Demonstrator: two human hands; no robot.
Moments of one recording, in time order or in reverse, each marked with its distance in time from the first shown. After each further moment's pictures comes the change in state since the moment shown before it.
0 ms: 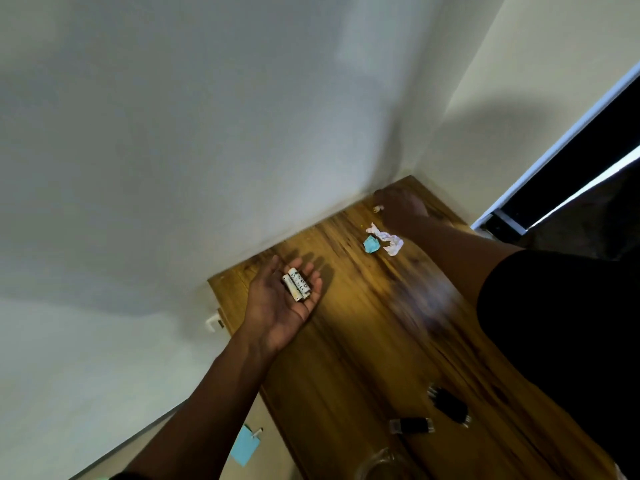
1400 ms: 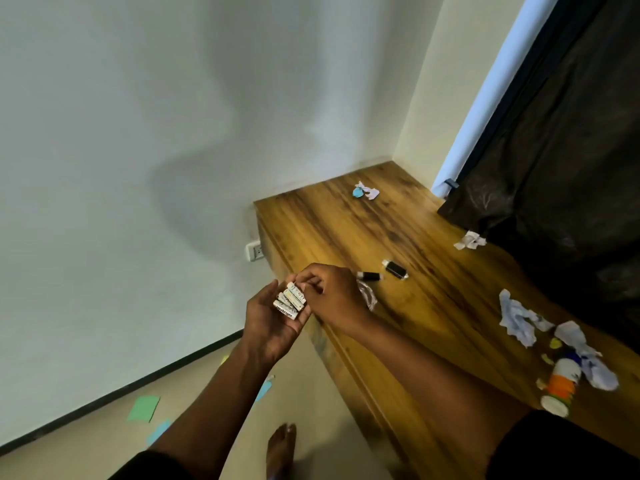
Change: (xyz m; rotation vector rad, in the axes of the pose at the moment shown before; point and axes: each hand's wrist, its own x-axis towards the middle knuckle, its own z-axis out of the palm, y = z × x) left_hand -0.278 -0.154 -0.121 -0.028 -0.094 0.137; right_hand -0.473 -0.188 -0.046 0.854 0.079 -0.179
